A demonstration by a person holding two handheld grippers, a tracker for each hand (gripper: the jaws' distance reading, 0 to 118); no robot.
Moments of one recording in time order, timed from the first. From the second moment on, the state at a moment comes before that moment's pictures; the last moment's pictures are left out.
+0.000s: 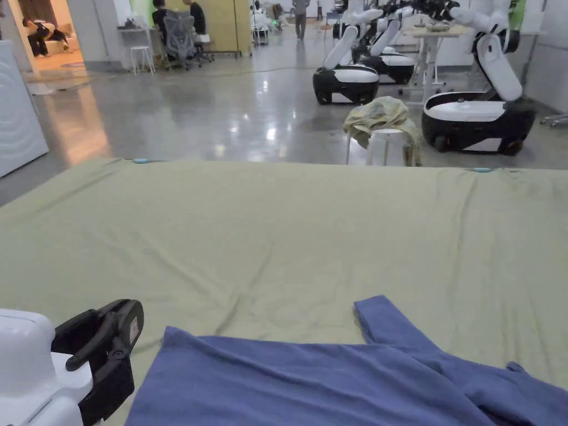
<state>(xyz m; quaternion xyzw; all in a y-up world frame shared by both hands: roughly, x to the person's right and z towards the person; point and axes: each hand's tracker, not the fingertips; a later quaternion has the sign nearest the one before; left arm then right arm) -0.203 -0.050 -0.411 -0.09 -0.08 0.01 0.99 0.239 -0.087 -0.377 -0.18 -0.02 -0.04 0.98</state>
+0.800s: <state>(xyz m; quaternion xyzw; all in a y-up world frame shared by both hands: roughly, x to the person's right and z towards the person) -0.231 -0.096 -0.571 -0.33 -0.13 0.09 0.93 0.229 -0.094 -0.377 -0.20 0.00 -0.05 0.98</state>
